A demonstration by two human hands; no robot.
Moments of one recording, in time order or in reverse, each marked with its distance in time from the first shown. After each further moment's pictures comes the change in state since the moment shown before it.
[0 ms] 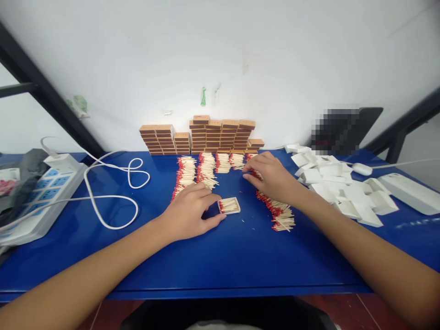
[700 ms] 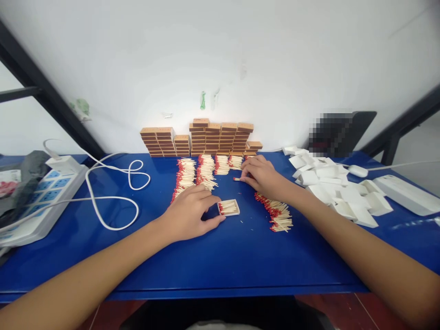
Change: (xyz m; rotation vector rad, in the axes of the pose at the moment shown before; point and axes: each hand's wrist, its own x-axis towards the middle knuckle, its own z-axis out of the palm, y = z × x) left_hand 0.001 0.000 0.000 -0.011 0.013 0.022; right_hand 0.008 0.011 0.011 0.007 -0.114 0.030
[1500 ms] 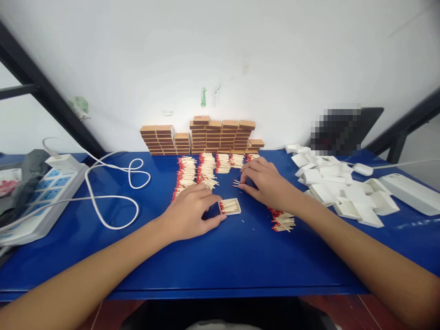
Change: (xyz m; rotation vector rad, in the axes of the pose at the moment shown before) left_hand 0.000 0.000 0.000 0.008 -0.001 -0.011; right_hand -0.015 -0.031 -0.004 -0.096 -0.012 -0.037
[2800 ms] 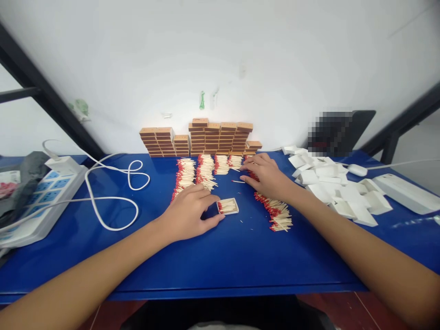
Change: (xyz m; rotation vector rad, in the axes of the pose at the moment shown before) left_hand 0.000 0.000 0.000 0.011 0.004 -0.002; right_hand 0.008 0.036 0.011 -0.030 0.090 0.048
